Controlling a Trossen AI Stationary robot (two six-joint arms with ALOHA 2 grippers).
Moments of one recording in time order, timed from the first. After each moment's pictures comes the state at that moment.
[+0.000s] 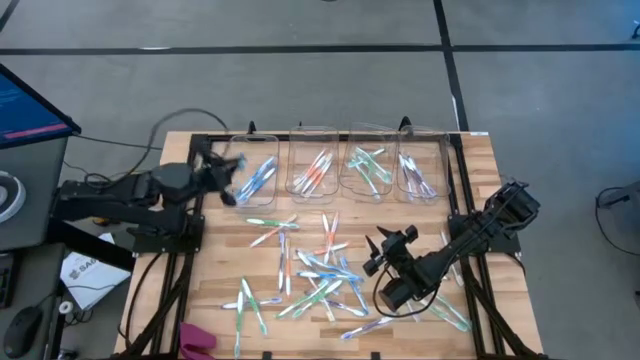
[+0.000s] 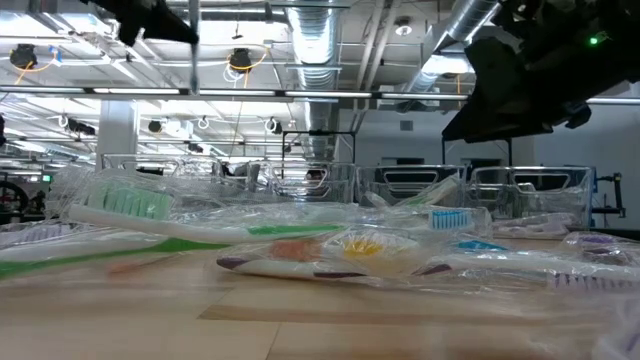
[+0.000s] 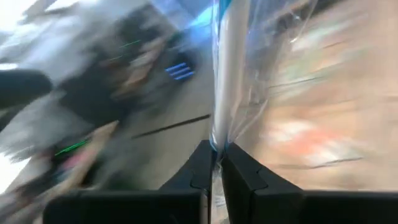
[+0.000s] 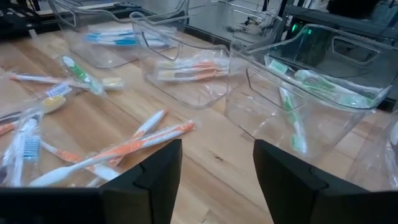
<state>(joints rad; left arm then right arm) 0.00 0.61 0.70 -0.33 -0.71 0.64 0.65 1.74 0.93 -0.72 1.23 1.46</state>
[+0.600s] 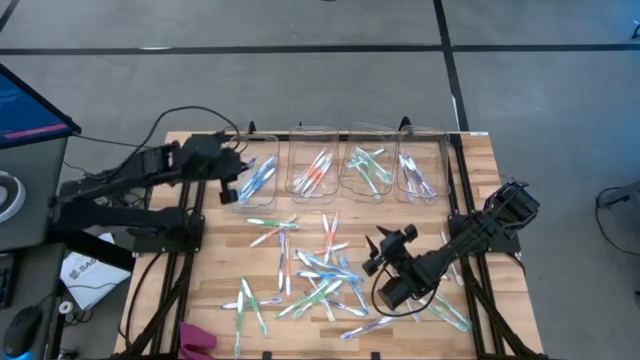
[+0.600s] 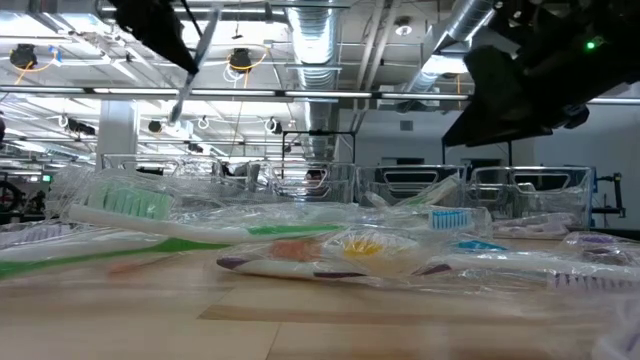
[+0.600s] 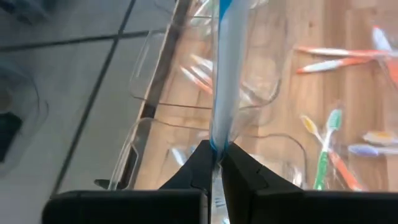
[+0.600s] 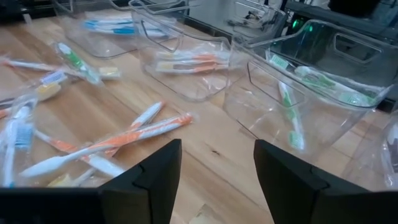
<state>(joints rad) 0.33 0.89 1.01 -0.84 -0.24 0.33 0.63 1.74 0.93 -0.72 1.20 1.41</state>
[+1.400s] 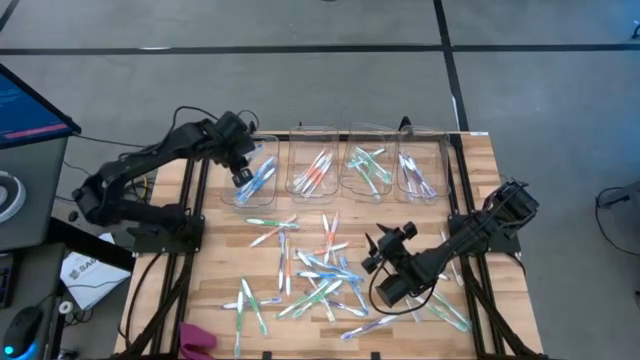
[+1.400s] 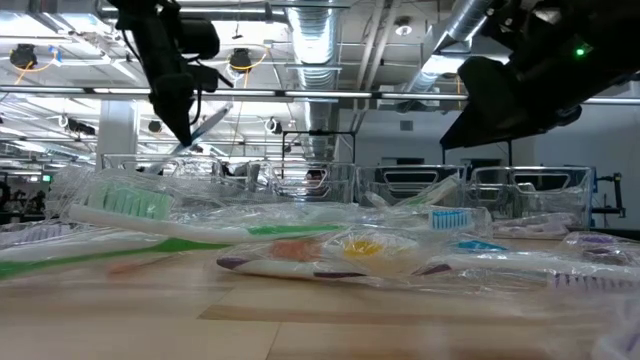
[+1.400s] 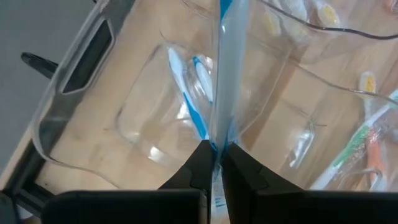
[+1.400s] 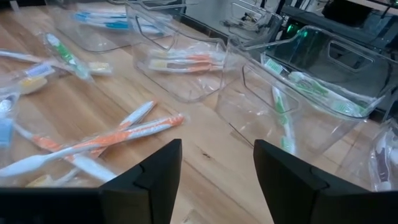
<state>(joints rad) 0.72 1.24 1.01 -0.93 -0.02 0.23 0.61 1.74 0.93 -0.72 1.20 1.35</state>
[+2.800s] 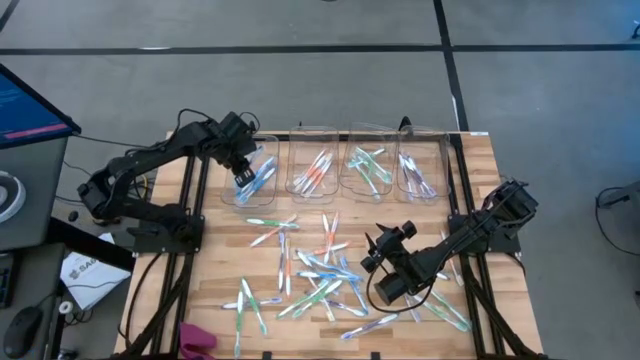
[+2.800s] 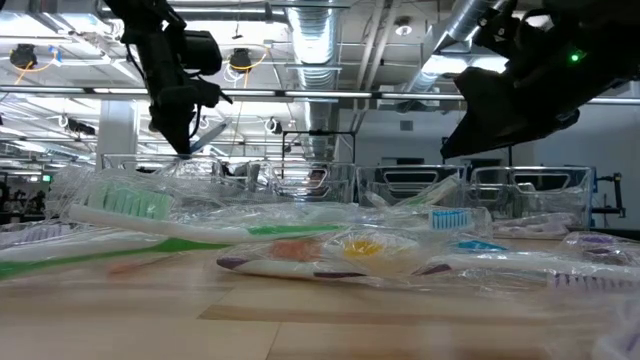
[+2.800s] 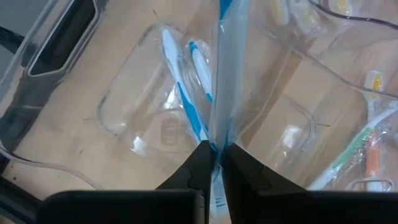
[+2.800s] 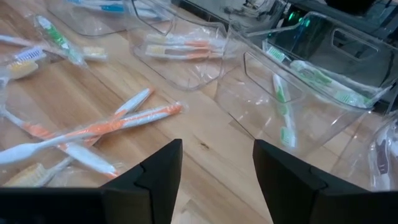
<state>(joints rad) 0.76 1.29 0.99 -0.90 0.03 0.20 0.59 1.74 0.93 -0.72 1.15 1.33</state>
